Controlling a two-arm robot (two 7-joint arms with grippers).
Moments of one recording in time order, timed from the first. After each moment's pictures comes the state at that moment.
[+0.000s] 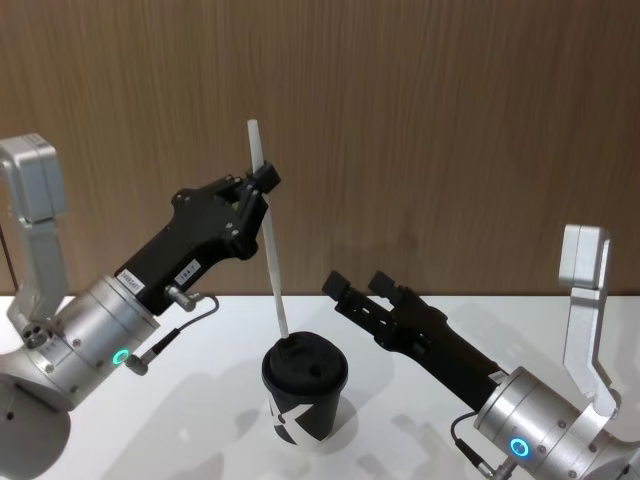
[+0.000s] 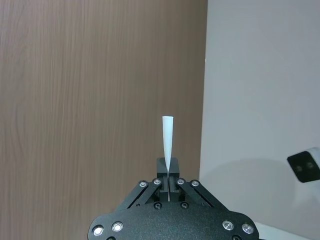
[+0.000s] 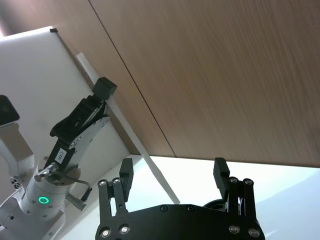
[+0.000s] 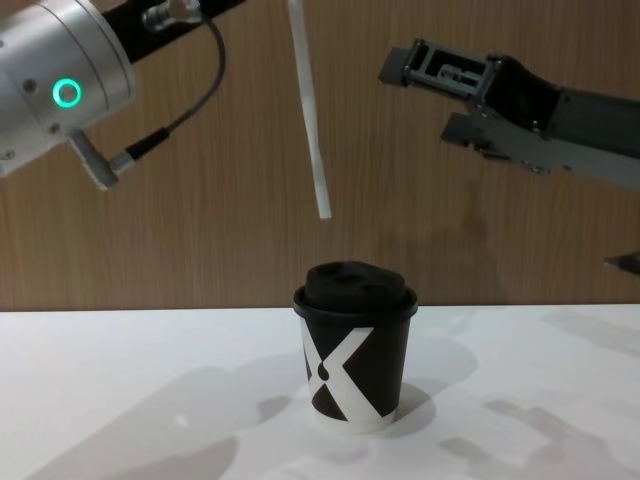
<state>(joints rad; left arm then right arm) -0.42 0.35 0.39 -1.58 -0.78 -0.15 -0.51 0.12 0.14 -0.17 -1.80 0.69 0.42 0.42</state>
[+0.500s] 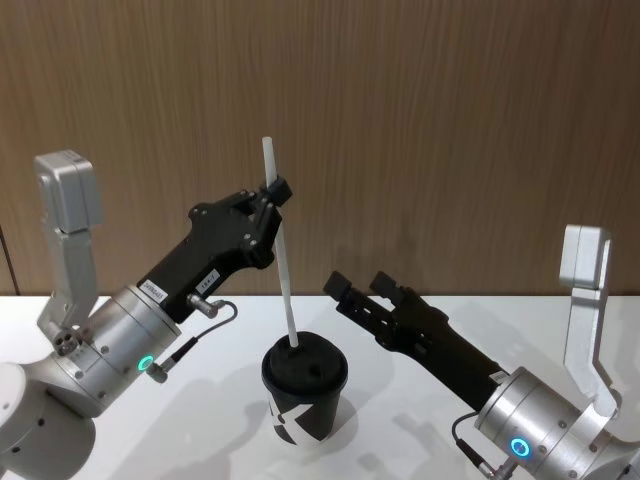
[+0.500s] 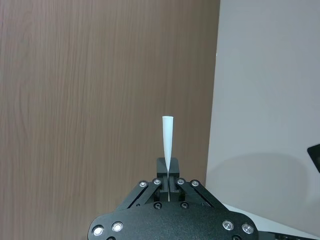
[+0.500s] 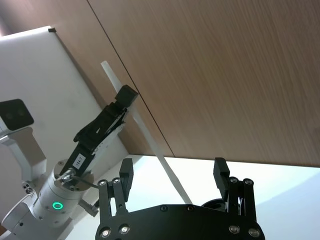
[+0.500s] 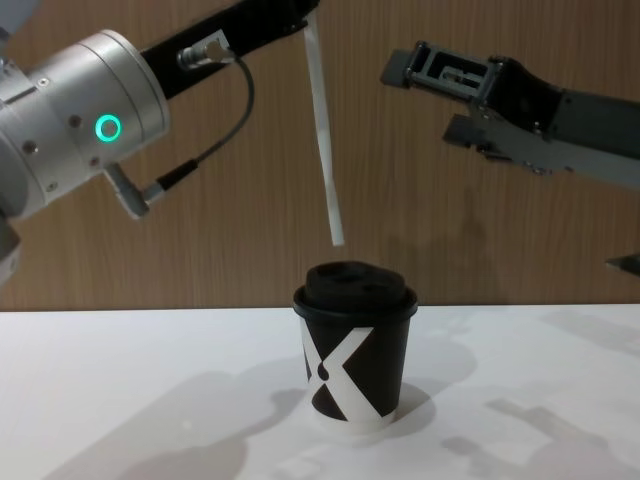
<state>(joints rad) -0.43 0.31 0.41 -1.52 -0.74 -0.16 -0.48 0.12 0.14 -0.17 -1.80 0.69 0.42 0.41</state>
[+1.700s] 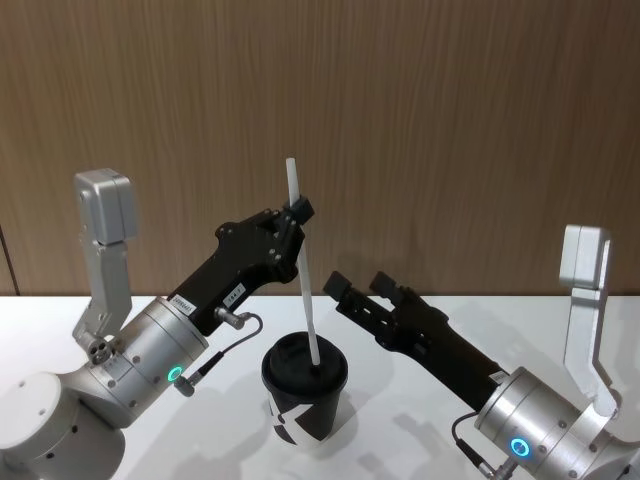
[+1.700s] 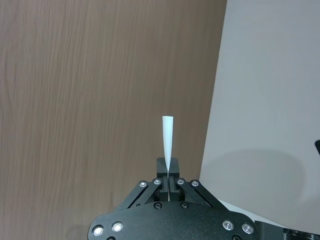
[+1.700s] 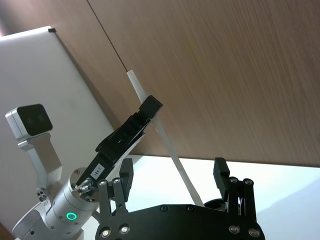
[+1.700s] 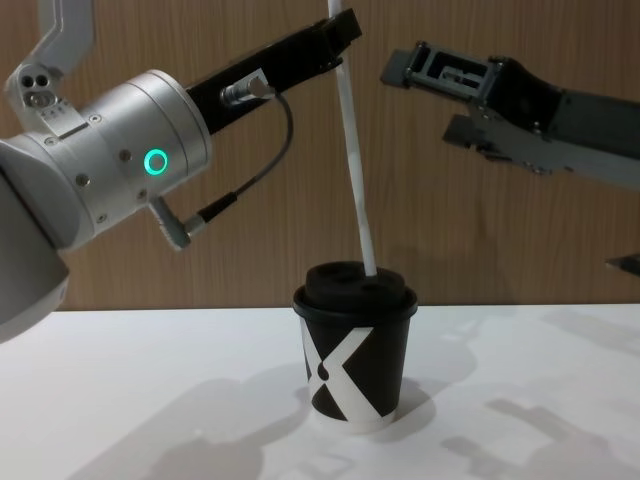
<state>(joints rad) -0.43 0.24 0.41 -1.46 -0.72 -0.13 -0.48 0.12 0.14 -0.17 -1.80 0.69 0.42 0.41</state>
